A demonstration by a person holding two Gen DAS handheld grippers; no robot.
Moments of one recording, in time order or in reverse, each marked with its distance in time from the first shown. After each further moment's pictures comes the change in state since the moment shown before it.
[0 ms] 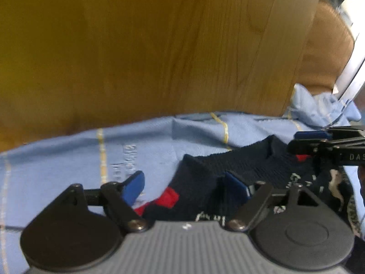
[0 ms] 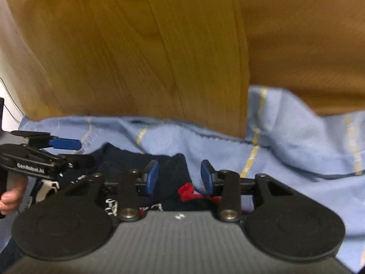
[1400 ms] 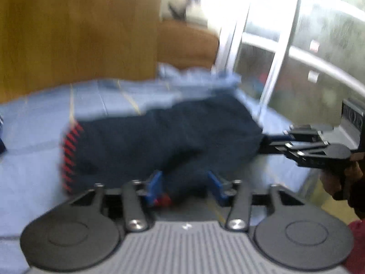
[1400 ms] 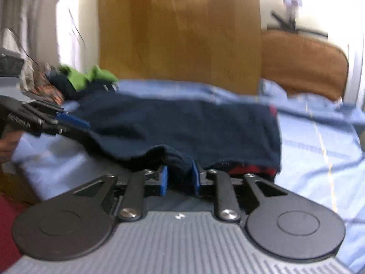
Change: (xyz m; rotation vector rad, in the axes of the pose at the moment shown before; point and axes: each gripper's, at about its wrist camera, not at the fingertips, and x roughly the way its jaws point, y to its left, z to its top) left arm -0.258 -0.096 -0.309 0.192 -0.334 -0.226; right arm -0.255 0.131 -0.302 -0.298 -0.356 -0.022
